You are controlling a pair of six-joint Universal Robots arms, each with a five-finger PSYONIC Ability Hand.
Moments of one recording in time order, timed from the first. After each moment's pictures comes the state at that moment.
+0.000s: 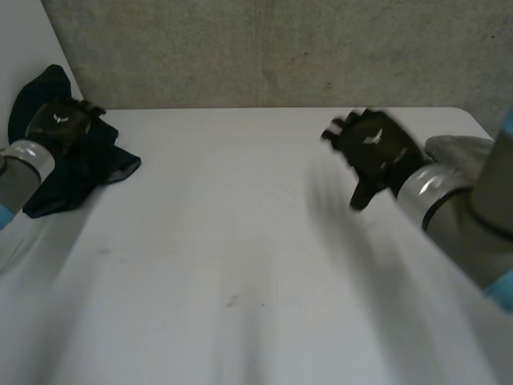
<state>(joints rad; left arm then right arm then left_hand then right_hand) 4.77 -2.34 -1.04 3.29 -1.20 3.68 1.98 -1.29 1.49 -0.04 1.34 2.61 0.19 0.20 0.21 0.20 0.05 0.21 0.22 0.22 0.24 0.07</state>
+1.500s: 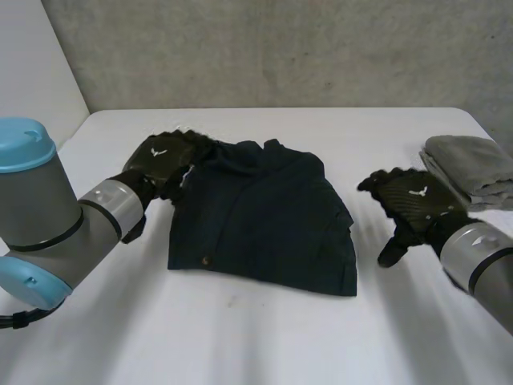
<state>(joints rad) 4.35 -1.93 -1.53 3.30 -1.30 3.29 1.84 -1.46 1.81 -0.01 1.33 2.81 0.23 0.23 0.24 0.23 0.06 0.21 0.22 0.22 0.24 0.07</state>
